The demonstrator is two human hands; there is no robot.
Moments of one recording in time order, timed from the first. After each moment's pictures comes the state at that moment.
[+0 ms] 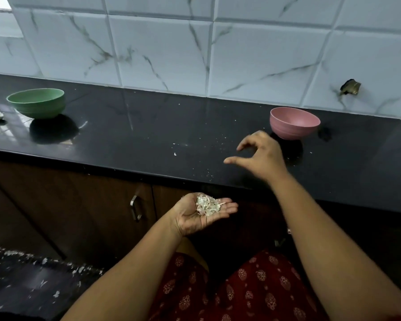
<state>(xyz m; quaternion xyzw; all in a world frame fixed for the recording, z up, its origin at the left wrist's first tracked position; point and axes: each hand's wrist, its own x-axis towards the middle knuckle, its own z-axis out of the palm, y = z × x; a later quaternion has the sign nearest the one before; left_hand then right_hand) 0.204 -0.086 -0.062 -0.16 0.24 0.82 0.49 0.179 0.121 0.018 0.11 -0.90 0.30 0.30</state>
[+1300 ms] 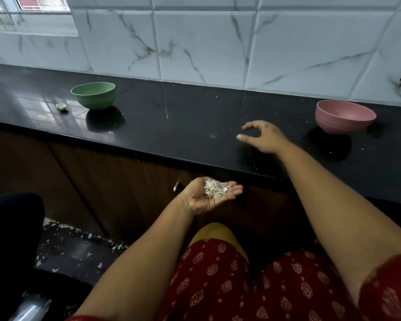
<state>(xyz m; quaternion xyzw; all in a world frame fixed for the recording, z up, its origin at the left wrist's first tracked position) 0.191 -0.159 -0.062 -0.16 0.23 0.85 0.45 0.116 0.053 0.021 0.09 -0.95 0.30 0.08</state>
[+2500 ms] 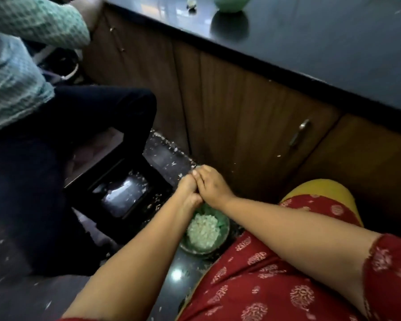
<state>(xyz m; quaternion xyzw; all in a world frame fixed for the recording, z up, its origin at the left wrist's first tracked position) 0.352 -0.381 -0.199 -0.45 0.39 0.80 -0.01 0.320 -0.310 -0.211 0.37 -0.85 0.38 -0.10</state>
